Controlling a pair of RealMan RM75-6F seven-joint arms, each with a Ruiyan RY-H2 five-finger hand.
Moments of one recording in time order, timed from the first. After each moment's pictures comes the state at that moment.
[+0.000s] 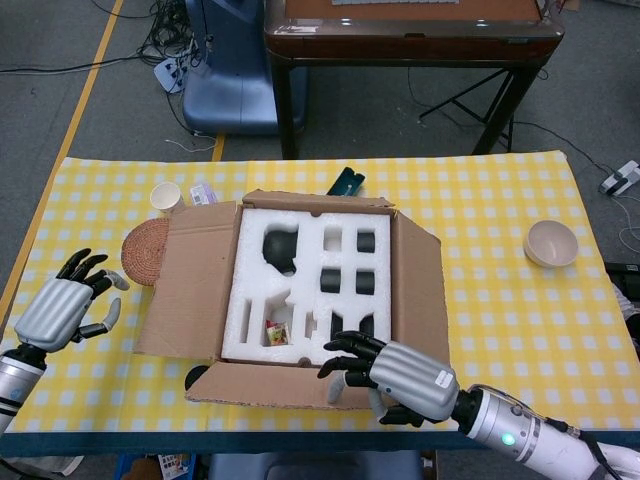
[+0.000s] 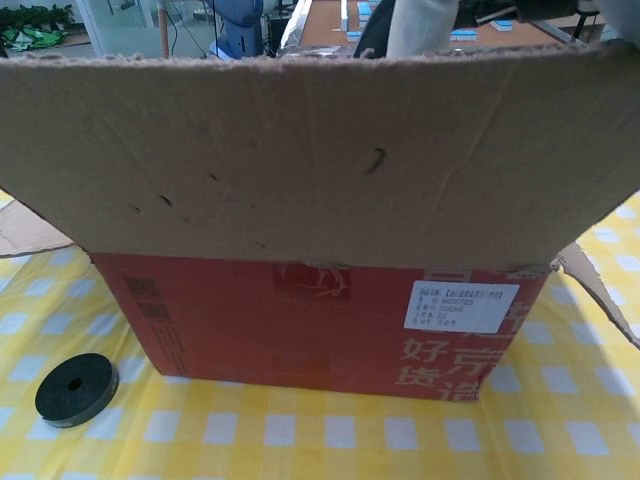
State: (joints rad) left arm -0.41 -0.87 -0.07 -1.75 1.52 1.18 -0.06; right arm 0.68 -0.71 0.01 -2.26 -1.93 1.00 0.60
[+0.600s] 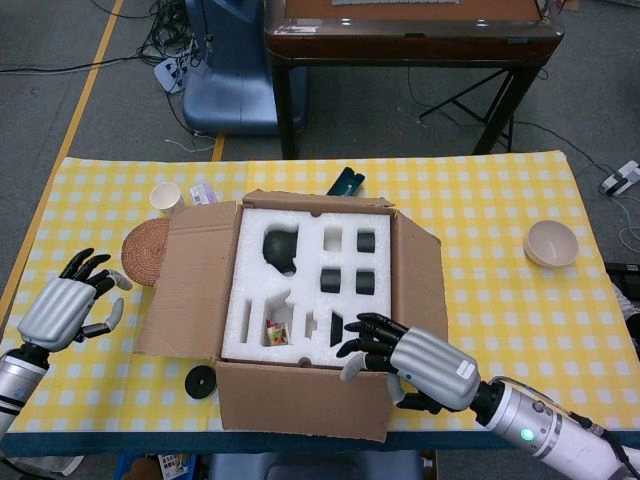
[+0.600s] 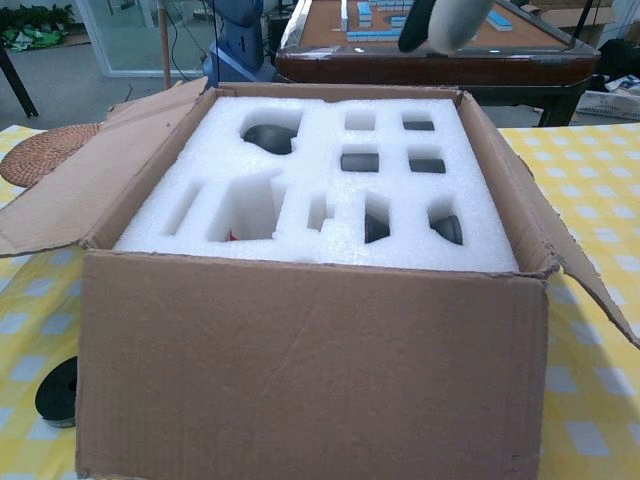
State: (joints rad) left arm -0.41 -0.87 -0.07 -1.76 1.52 1.18 -0.05; right arm 0.64 -0.67 0.00 -2.23 -1.89 1.07 0.51
